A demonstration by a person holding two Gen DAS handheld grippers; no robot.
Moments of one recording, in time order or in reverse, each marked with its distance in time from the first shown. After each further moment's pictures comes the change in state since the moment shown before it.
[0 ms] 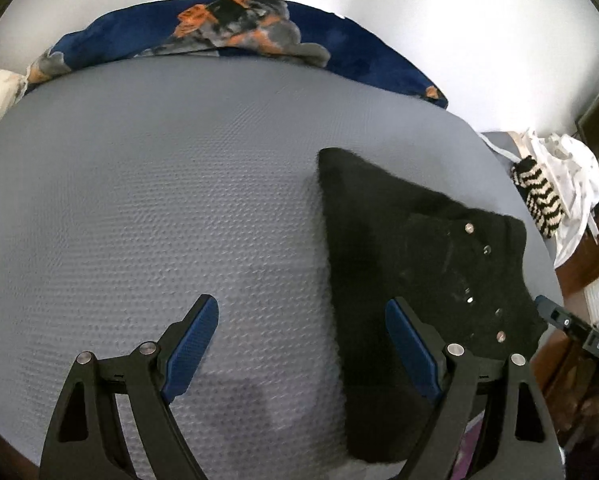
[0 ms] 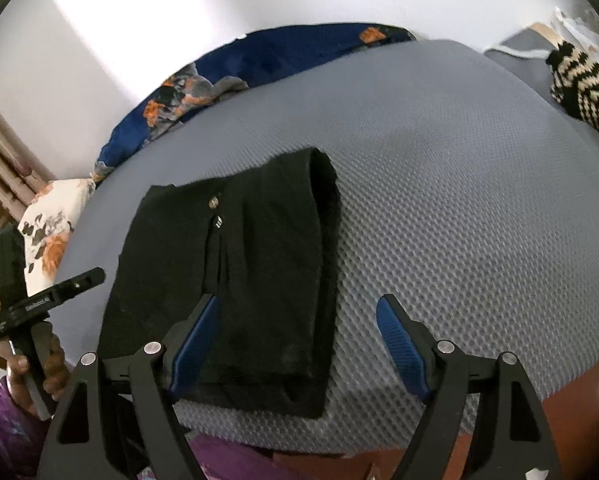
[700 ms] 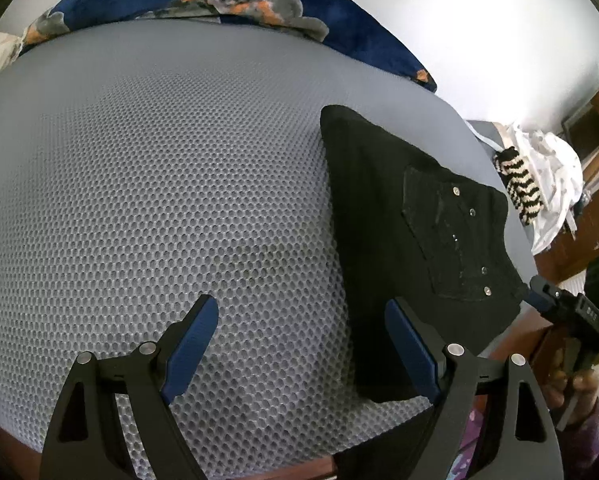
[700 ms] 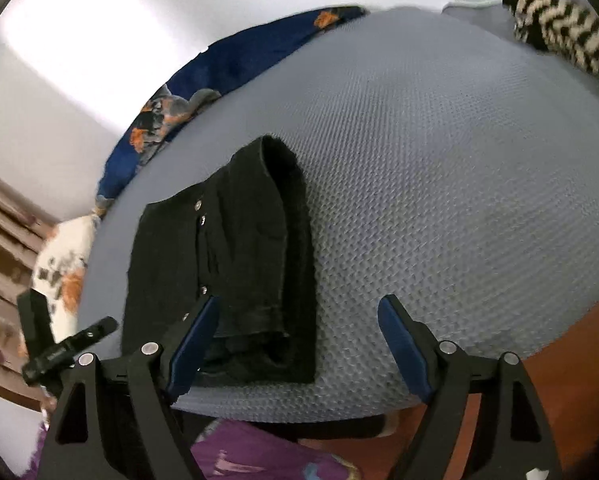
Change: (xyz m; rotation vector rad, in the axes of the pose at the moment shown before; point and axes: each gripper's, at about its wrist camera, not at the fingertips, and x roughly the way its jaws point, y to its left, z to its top) left arm -0.003 0.018 -0.021 -0.045 0.083 -0.104; right arm -0.010 -0.029 -0.016 0.201 0.025 0.072
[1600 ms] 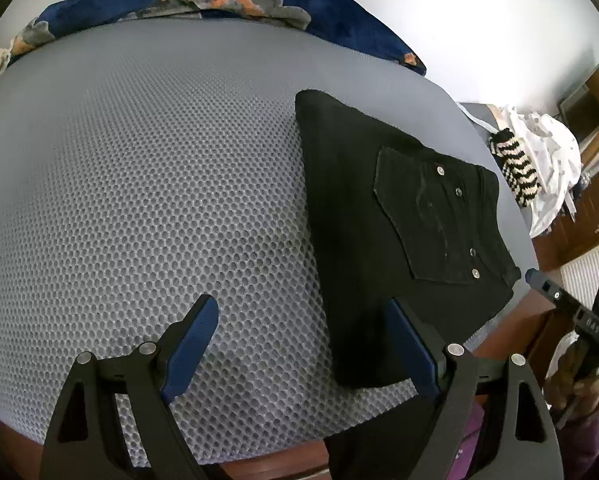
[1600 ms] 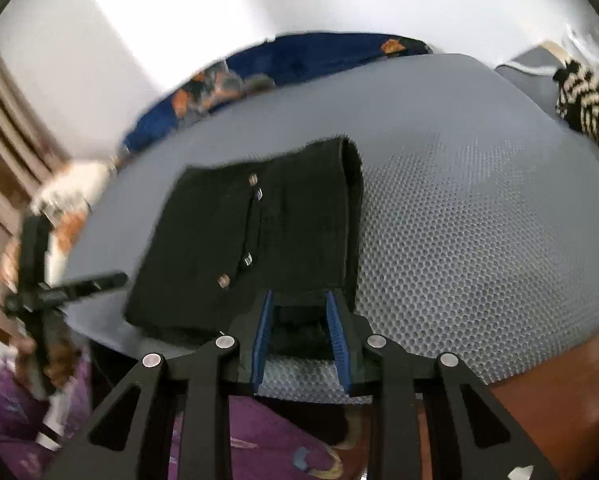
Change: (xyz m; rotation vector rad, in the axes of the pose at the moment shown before) left arm 0.005 -0.018 0.007 0.045 0.048 0.003; right arm -0.017 0.048 -0.028 -0.300 -0.026 -0.083
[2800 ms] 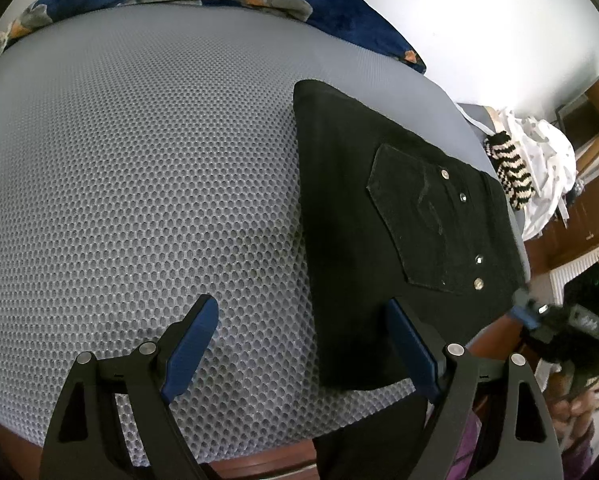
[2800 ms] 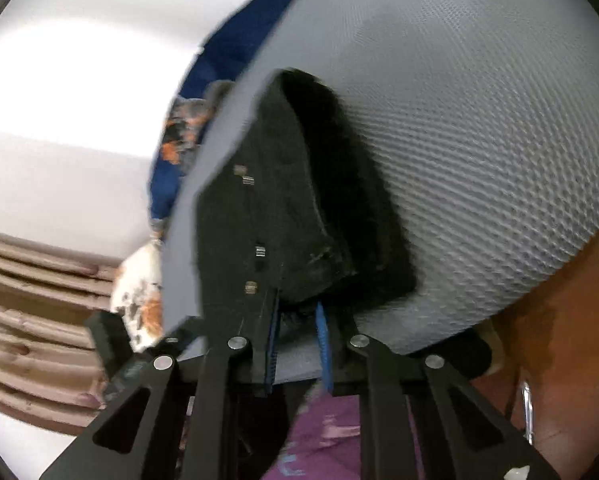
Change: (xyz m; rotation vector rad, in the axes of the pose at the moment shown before) left arm 0.012 0.007 0.013 -0.031 0.026 -0.042; right arm 0.034 -0.038 -0.039 0.610 0.077 0.337
